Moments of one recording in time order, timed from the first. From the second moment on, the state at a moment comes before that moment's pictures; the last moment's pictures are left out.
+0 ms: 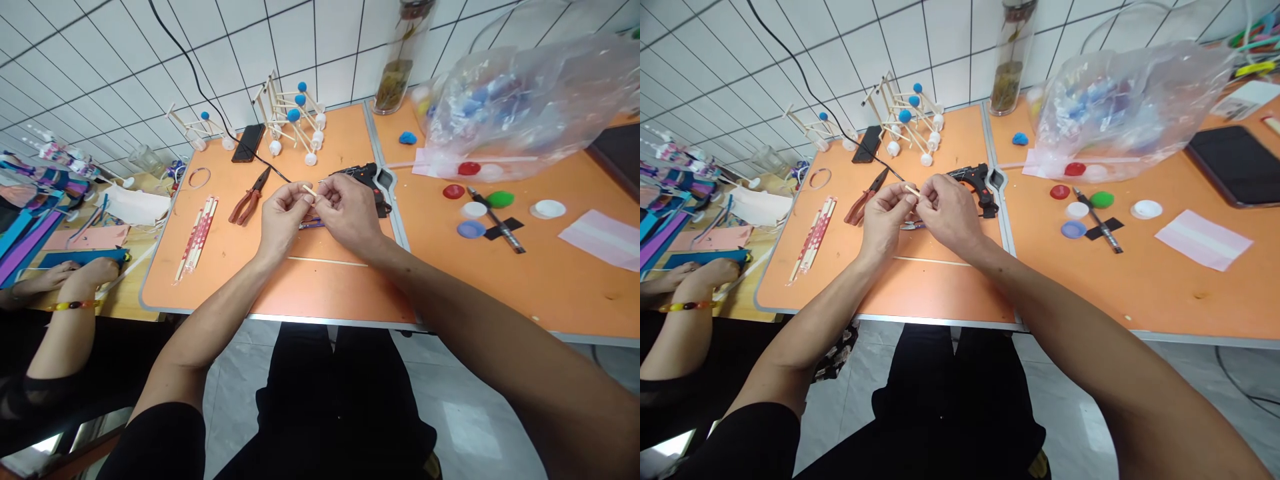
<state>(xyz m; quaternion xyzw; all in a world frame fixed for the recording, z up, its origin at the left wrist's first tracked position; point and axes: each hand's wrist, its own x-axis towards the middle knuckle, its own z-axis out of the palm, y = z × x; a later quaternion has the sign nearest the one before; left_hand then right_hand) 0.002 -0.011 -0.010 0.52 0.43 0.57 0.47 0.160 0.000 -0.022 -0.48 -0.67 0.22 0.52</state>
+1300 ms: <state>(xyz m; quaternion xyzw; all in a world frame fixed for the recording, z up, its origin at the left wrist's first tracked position) -0.032 -0.033 0.018 0.64 0.53 0.43 0.36 0.166 -0.002 -0.006 -0.39 -0.54 0.49 0.57</state>
